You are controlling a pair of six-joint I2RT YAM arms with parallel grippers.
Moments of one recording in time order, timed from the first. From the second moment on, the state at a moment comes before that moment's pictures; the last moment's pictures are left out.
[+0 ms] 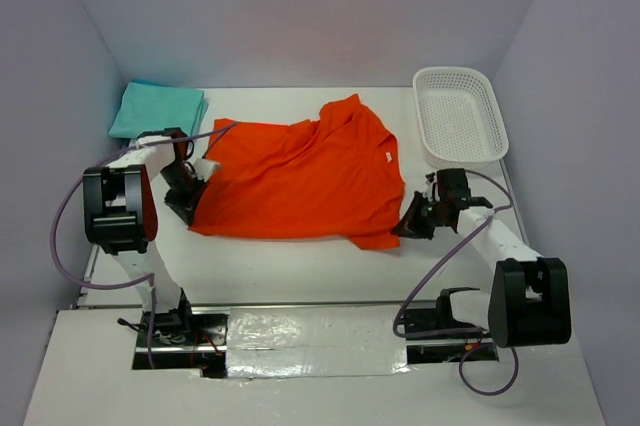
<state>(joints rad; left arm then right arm) 0.11 1.85 1.29 -1.08 0.13 0.52 0.01 1.22 0.62 -0.49 -0.48 0.50</state>
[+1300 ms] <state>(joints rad) 0.12 2.37 2.16 -0.86 0.22 0.25 0.14 2.10 1.81 -0.73 -0.13 0.47</state>
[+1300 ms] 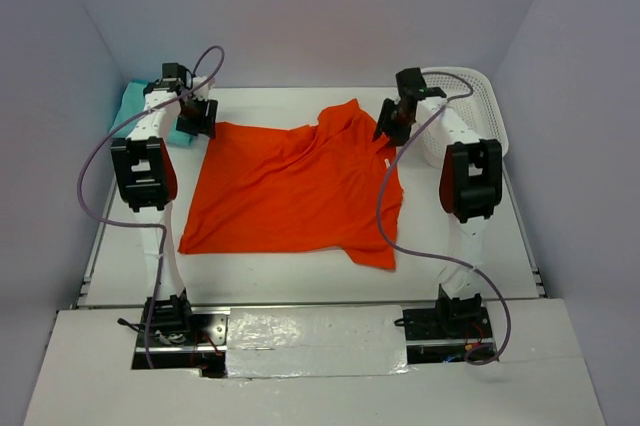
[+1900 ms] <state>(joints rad) 0.12 2.44 2.13 -0.74 0.29 0.16 0.08 2.34 1.94 -0.69 -0.18 0.66</state>
